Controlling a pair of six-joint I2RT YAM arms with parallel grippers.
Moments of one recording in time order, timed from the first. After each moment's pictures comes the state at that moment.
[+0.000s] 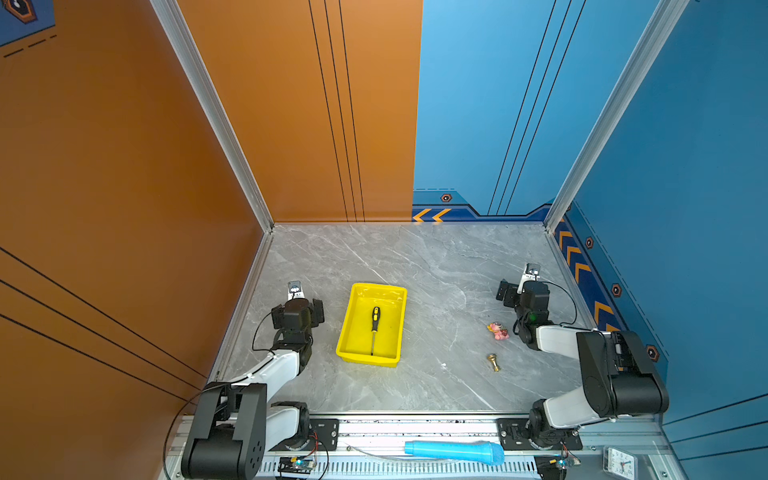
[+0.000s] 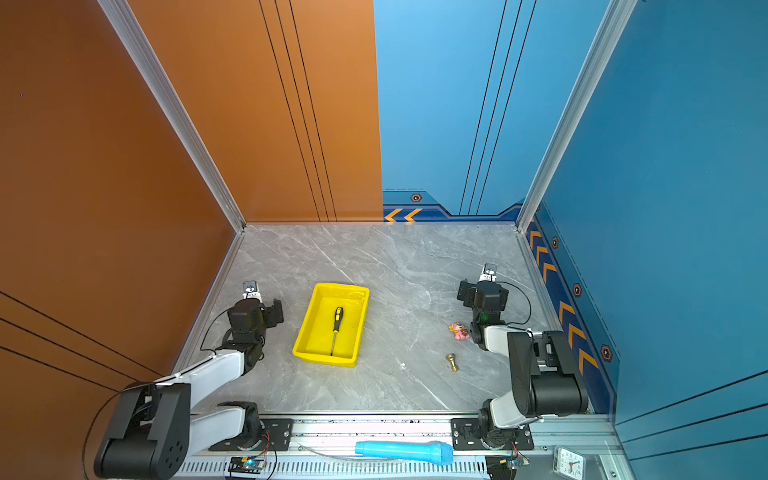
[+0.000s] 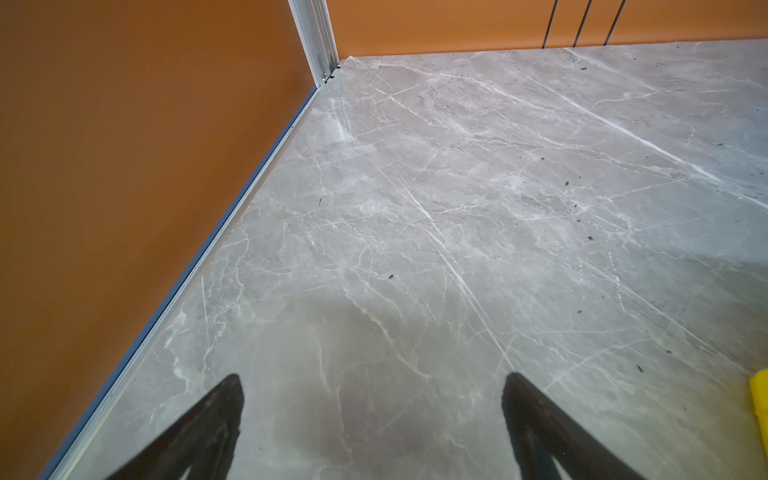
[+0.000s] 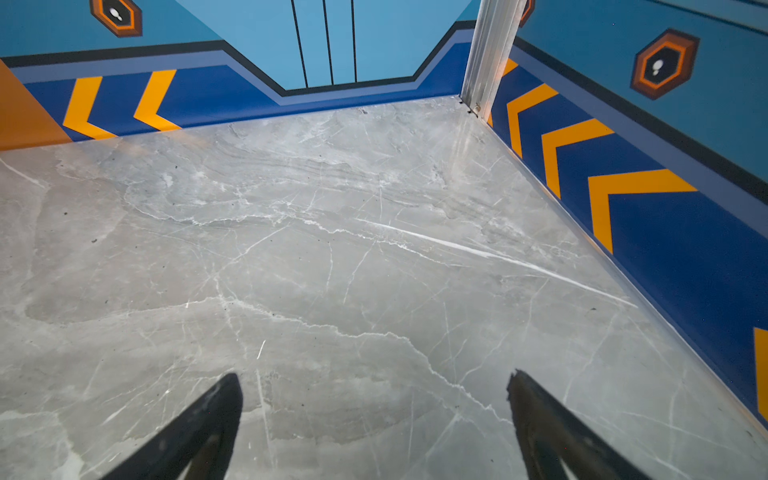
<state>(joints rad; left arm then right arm) -0.03 1.22 0.32 0.41 -0.38 -0.02 0.03 1.50 0.45 0.63 0.25 0.11</state>
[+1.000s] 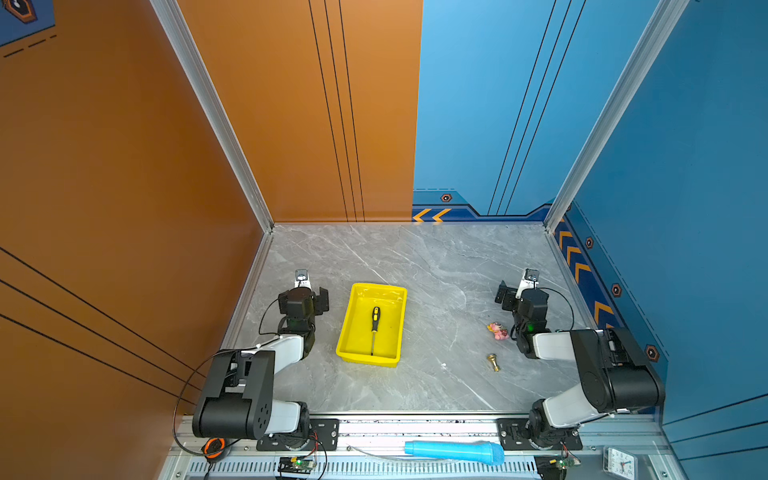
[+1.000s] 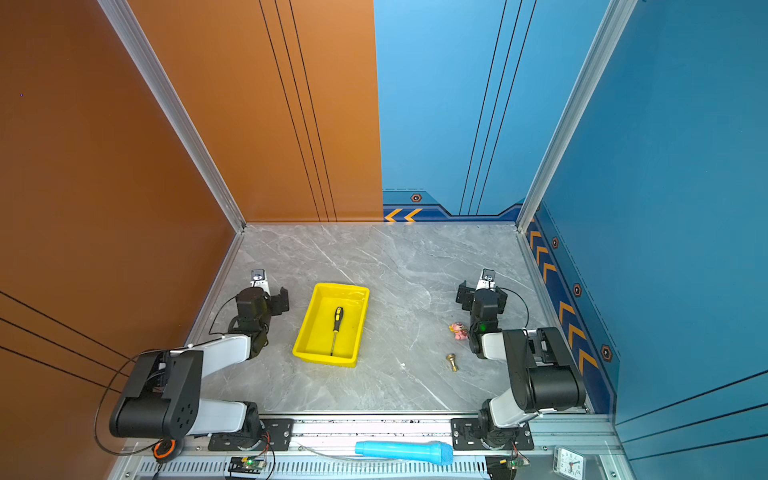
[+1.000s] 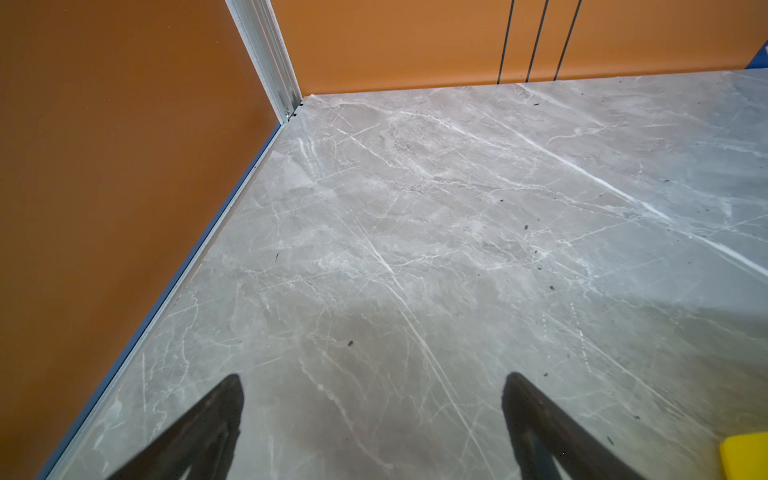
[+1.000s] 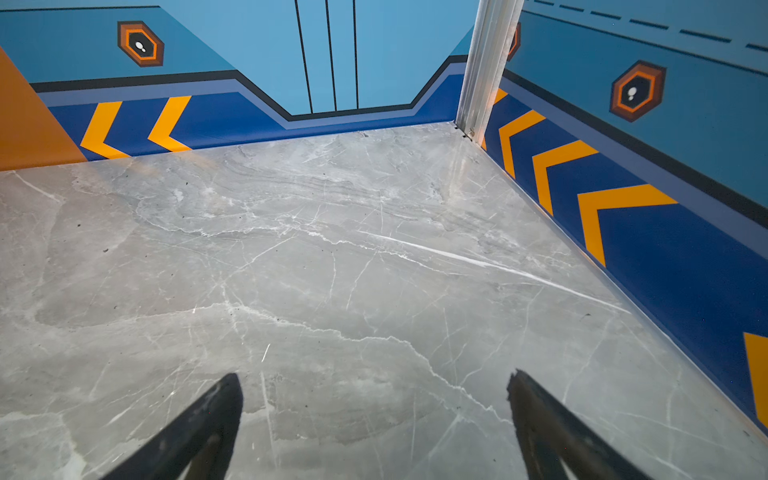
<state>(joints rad) -0.03 1.39 0.41 0.55 -0.30 0.01 0.06 1.53 0.38 0.82 0.30 0.09</state>
